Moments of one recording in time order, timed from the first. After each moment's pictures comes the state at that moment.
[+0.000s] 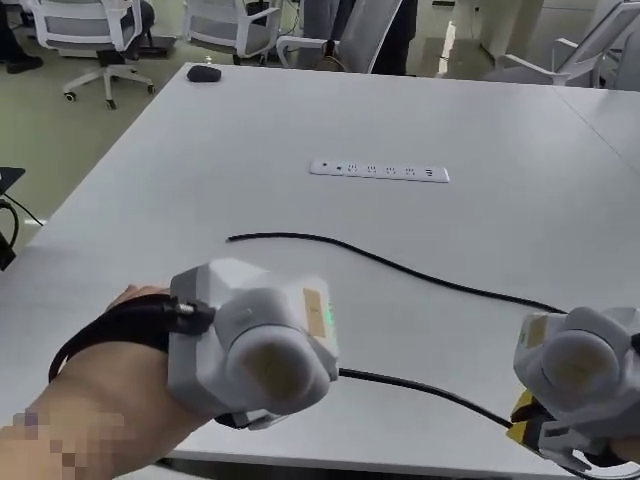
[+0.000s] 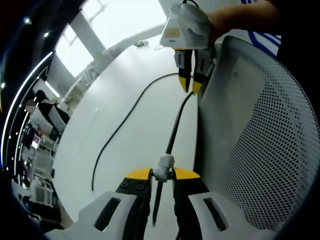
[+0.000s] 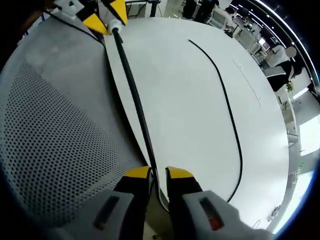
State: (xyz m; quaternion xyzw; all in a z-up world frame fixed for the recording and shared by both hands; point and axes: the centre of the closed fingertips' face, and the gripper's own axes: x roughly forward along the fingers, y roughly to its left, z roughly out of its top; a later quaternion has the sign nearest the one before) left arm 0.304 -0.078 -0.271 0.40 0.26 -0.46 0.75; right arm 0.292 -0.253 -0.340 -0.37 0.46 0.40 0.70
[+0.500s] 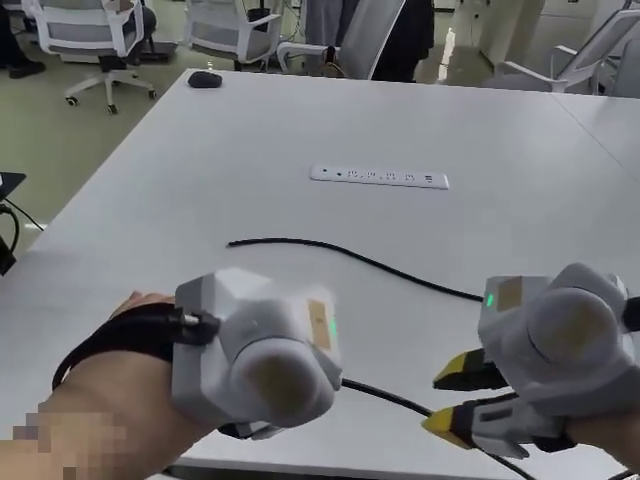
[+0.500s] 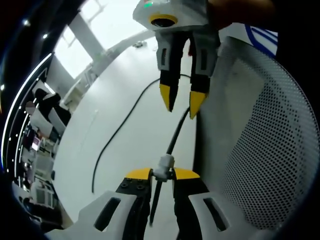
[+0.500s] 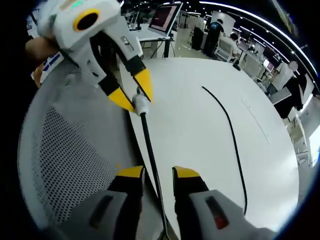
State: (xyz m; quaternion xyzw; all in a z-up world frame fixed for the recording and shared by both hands) left arm 0.303 -0.084 -0.271 0.40 0.26 -0.47 0.74; right arm 0.291 -0.138 -0.277 -0.28 0.33 0.51 0.74
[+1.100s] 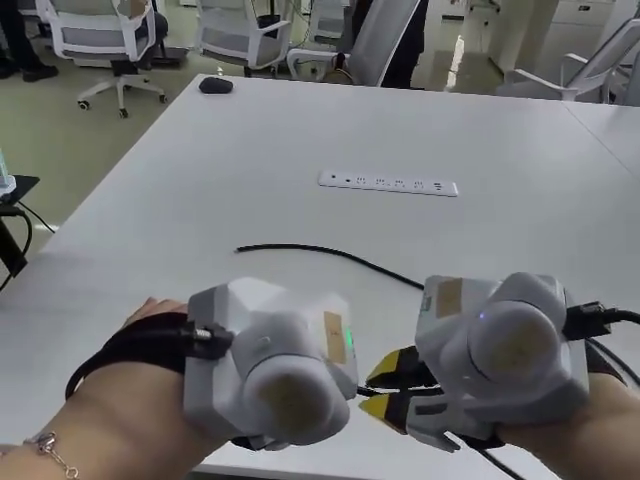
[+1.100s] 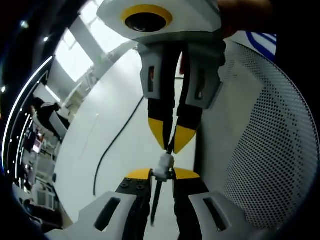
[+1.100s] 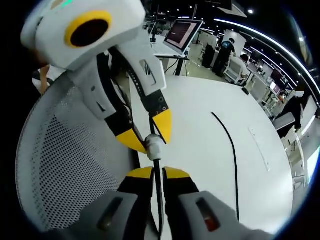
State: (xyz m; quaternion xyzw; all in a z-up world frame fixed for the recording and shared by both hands) left arm 0.303 -0.088 -0.267 0.40 0.24 -0.47 0.75; right arm 0.293 -0.101 -0.274 -0.32 0.29 0.54 0.72
